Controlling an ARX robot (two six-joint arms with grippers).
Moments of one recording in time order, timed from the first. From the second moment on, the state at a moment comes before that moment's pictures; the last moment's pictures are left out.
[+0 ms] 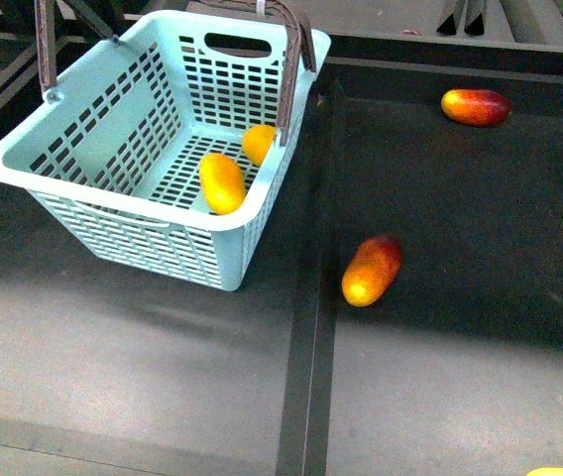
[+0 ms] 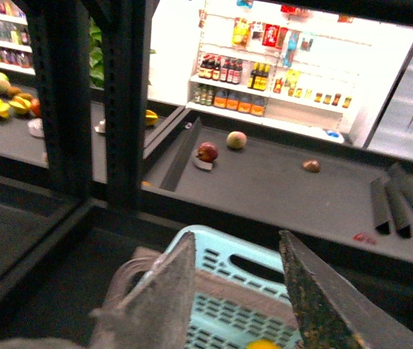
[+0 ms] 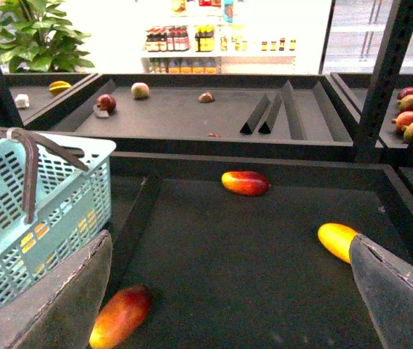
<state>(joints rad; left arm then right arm) -0.26 1.69 0.81 0.93 -0.27 -0.15 0.00 0.01 0.02 0.00 0.00 0.00</state>
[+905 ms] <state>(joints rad) 0.00 0.98 0.06 0.91 0.00 -0.01 0.00 0.01 0.02 0.00 0.00 0.00</state>
